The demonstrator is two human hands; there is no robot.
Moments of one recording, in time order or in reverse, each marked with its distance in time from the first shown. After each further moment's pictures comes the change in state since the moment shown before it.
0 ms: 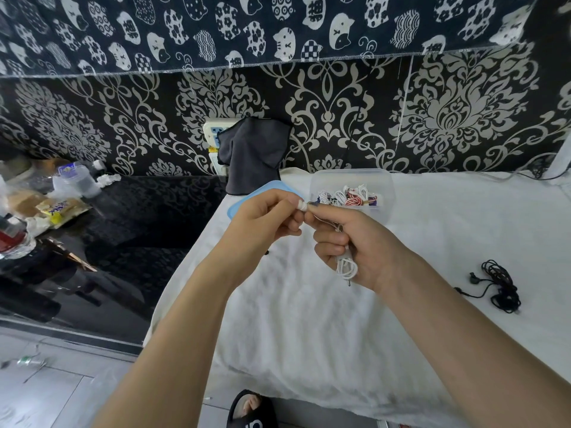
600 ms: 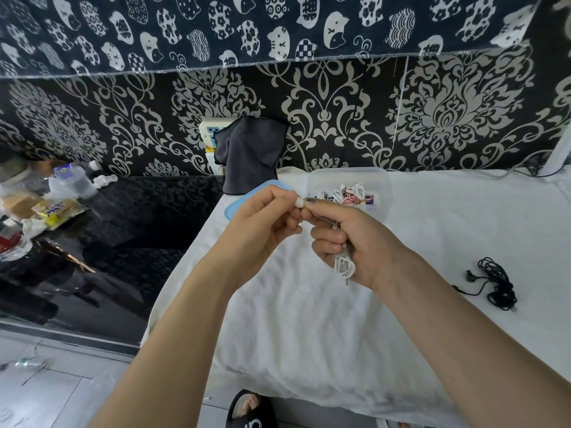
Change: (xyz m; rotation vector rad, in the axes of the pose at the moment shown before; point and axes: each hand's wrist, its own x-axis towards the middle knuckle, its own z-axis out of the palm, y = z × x) left_hand 0.000 0.001 0.005 -0.237 -0.072 -0.041; right_hand -0.003 -0.002 0.000 -0.041 -0.050 -0.044
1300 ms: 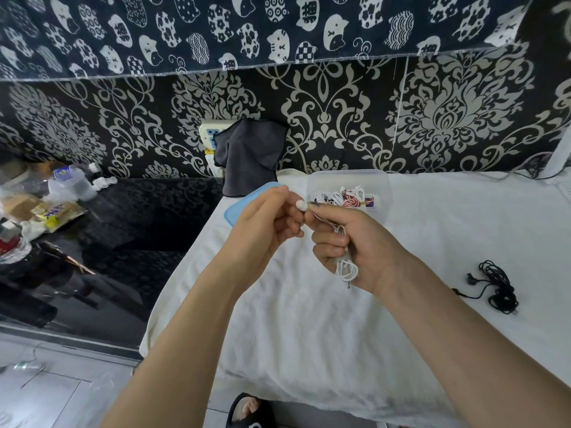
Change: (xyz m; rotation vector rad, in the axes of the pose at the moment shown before) left_hand 0.004 -0.001 0.009 0.035 0.054 0.022; right_hand 0.002 -0.001 -0.005 0.110 -0.007 0.063
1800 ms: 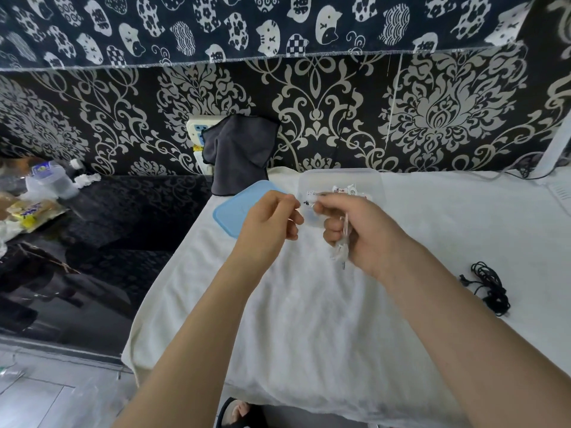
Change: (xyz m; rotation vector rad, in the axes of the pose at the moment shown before) left_hand 0.029 -0.032 0.008 0.248 0.202 0.004; right_hand 0.023 -0.021 -0.019 -0.239 0.229 -0.189
